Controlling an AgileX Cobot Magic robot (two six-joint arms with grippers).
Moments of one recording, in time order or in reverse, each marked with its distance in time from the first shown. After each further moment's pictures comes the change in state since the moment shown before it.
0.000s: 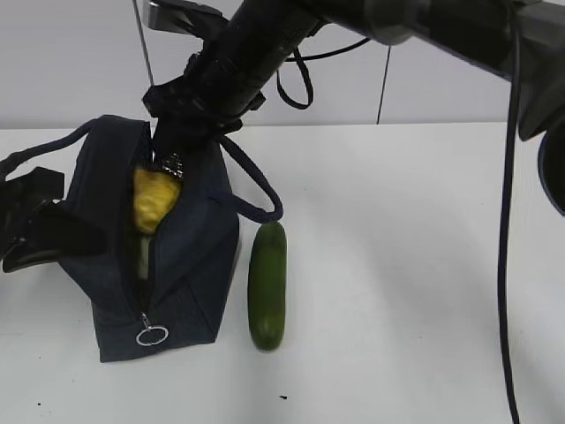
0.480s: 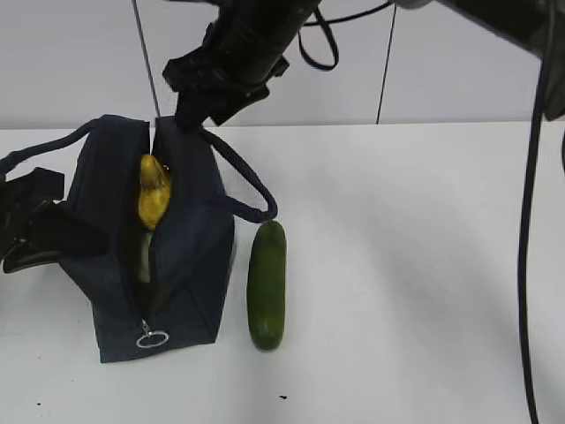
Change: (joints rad) left arm 0.000 0.000 0.000 0.000 0.006 0.000; right arm -0.019 -0.039 -0.081 -0.169 0.095 0.065
